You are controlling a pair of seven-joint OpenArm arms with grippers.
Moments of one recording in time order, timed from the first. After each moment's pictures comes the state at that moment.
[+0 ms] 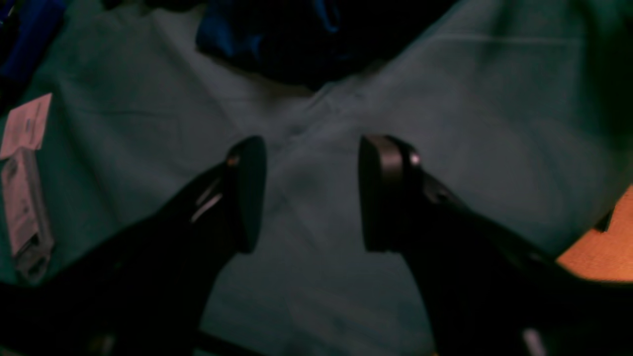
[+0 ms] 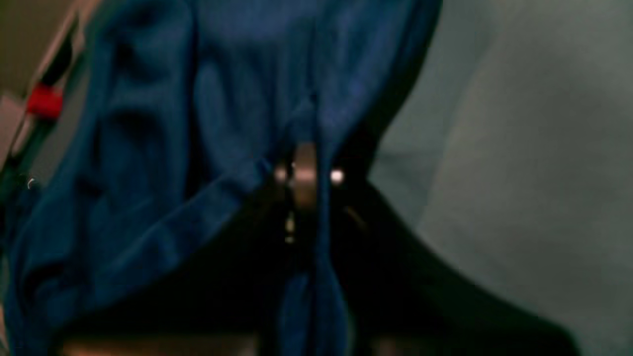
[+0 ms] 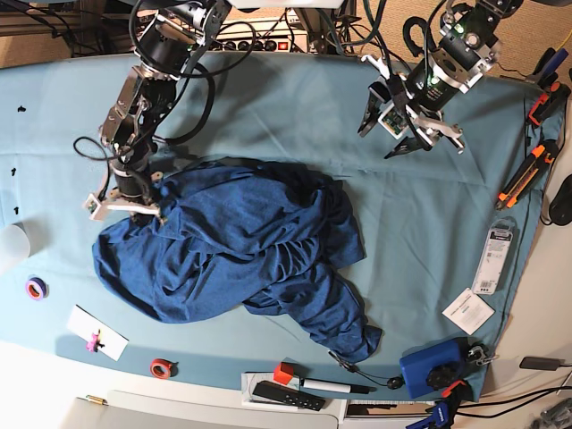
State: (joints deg) left arm 27.4 -29.9 17.6 121.7 -2.4 -11.2 21.9; right arm 6.6 -2.8 34.2 78.0 21.9 7.4 -30.2
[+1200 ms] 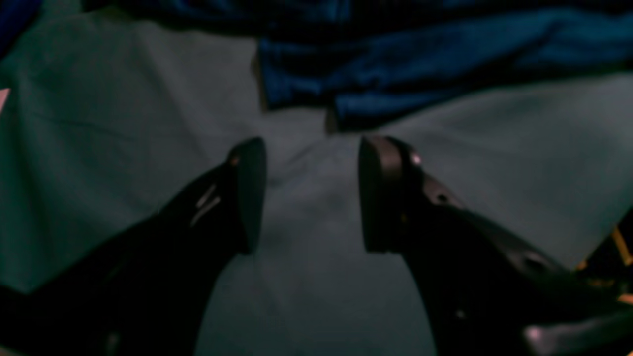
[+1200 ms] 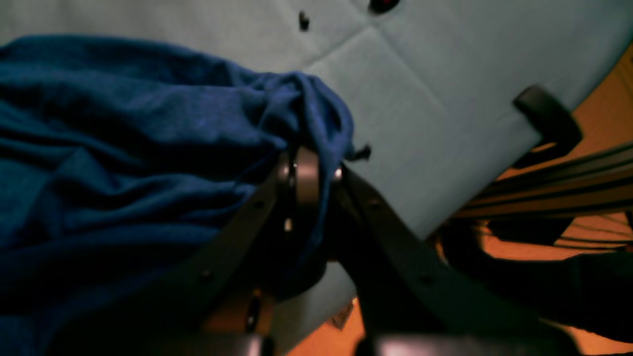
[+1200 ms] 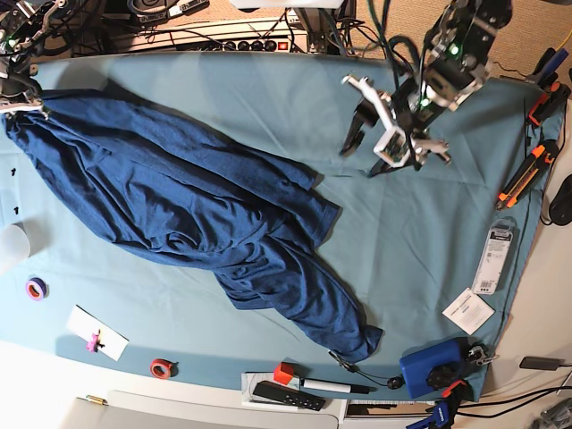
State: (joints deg) left arm 21.1 -23.7 17.6 119.1 -14.1 -11.1 25.2; right arm -20.0 12.9 57.6 107.7 20.7 12.2 -52.0
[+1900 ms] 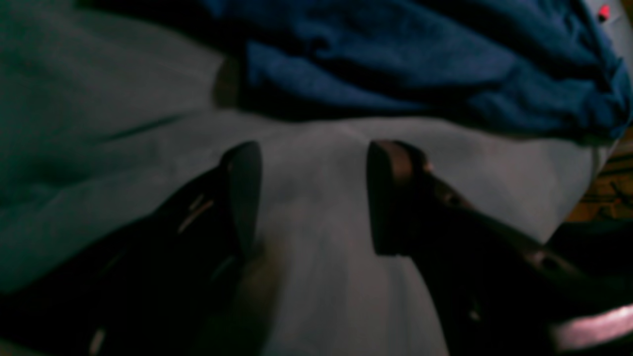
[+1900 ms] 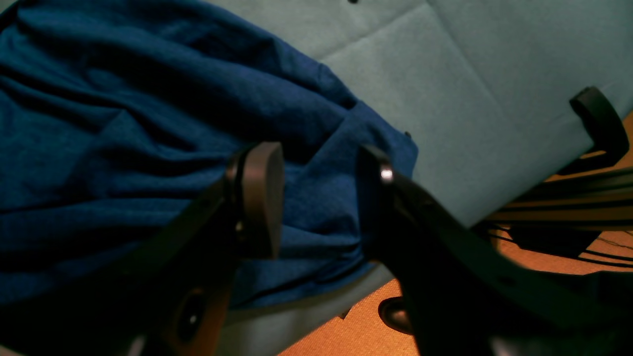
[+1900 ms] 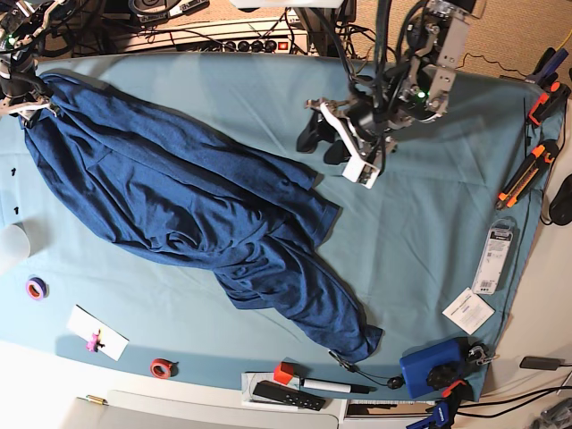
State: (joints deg) left arm 11.6 -9.3 17.6 99.1 -33.2 -13.4 37.2; right arm -20.0 12.9 57.5 107.7 23.6 16.2 -54.1
